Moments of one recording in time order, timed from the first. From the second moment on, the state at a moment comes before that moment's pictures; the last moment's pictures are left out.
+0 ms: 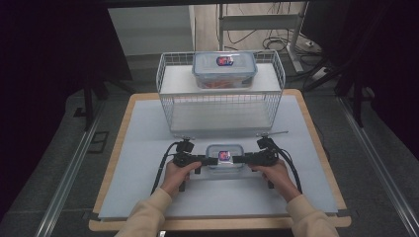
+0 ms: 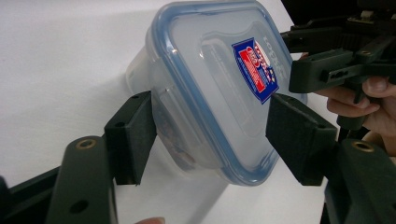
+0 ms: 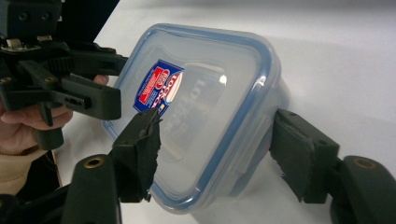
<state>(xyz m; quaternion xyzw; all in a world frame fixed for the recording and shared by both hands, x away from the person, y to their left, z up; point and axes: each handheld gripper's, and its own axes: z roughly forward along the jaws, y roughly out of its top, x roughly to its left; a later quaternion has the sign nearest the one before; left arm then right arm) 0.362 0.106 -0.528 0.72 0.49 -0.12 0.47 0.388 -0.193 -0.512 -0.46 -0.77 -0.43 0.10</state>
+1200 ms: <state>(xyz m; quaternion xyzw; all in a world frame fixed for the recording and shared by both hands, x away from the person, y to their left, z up) 0.330 0.105 -0.517 0.74 0.46 -0.05 0.49 0.357 -0.207 -0.506 -0.42 -0.77 -0.47 0.07</state>
